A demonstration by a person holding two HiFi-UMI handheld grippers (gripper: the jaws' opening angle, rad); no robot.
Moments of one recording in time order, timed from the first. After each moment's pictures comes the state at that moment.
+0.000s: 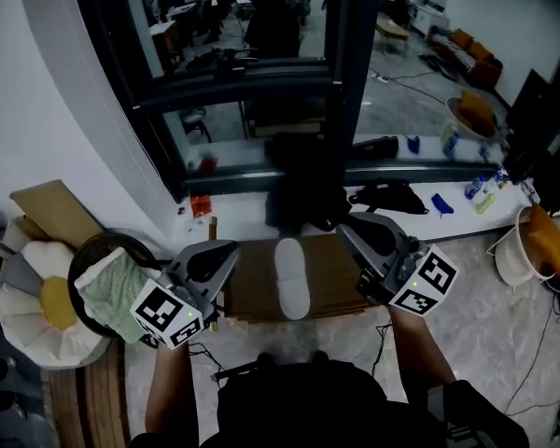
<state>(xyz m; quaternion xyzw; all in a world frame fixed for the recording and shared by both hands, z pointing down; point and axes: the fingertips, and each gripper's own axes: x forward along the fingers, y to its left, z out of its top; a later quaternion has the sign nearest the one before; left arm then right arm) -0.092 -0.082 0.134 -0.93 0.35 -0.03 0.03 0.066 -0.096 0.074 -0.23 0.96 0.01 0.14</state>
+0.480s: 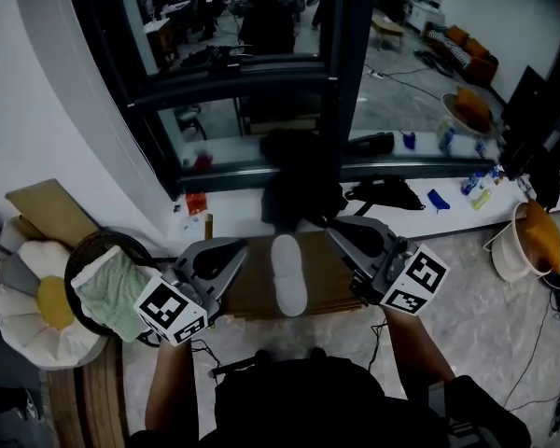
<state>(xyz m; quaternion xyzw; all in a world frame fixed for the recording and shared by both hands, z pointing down) -0.073 -0.080 0.135 -0.95 0.32 -0.03 0.03 0.054 -0.092 0.093 -0.22 0.97 0.01 0.11</state>
